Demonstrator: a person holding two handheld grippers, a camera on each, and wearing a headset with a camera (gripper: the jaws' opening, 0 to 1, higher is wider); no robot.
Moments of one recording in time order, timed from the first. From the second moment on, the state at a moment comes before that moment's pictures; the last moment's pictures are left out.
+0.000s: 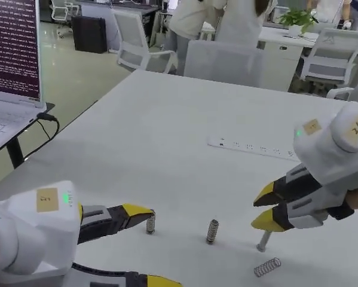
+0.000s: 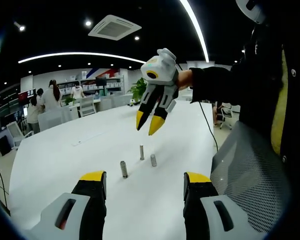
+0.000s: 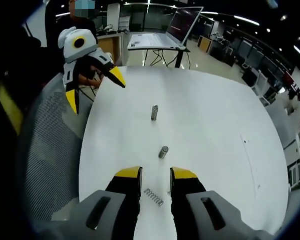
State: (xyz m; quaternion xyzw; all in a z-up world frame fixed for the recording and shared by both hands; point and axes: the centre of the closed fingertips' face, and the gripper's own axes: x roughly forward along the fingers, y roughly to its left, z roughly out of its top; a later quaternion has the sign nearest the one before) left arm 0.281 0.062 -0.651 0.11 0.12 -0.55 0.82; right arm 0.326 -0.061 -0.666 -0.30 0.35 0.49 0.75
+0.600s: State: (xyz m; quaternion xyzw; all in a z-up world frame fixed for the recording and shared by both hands) left arm 0.282 0.029 -0.656 0.11 0.12 -0.59 0.79; right arm 0.282 -0.121 -0.674 -0.24 0.36 0.42 0.79
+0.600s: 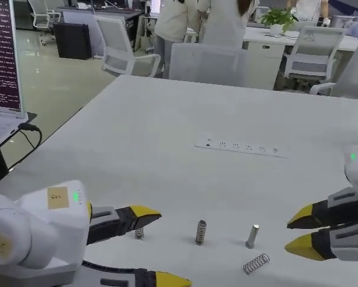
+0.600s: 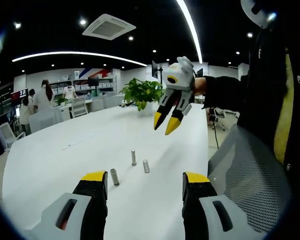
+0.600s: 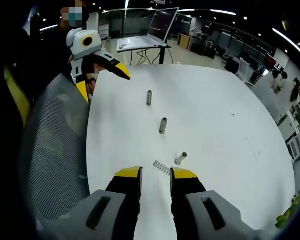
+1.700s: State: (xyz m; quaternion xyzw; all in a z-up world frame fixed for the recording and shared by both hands) left arm 0.301 -0.091 -0.748 0.15 0.20 -0.60 0.76; right arm 0.260 -0.149 -0.700 -0.17 0.37 0.37 0.83
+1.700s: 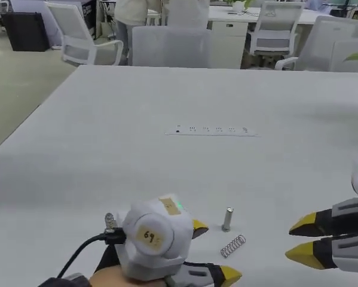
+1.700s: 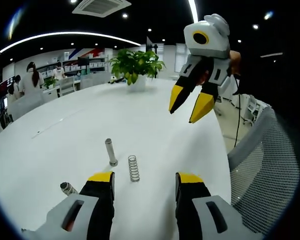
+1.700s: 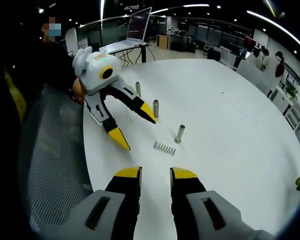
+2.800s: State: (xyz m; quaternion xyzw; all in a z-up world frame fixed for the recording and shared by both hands) left arm 0.324 -0.113 -0.788 0.17 0.22 -0.57 0.78; right arm 0.260 -0.147 -0.712 -0.15 0.38 0.38 0.83
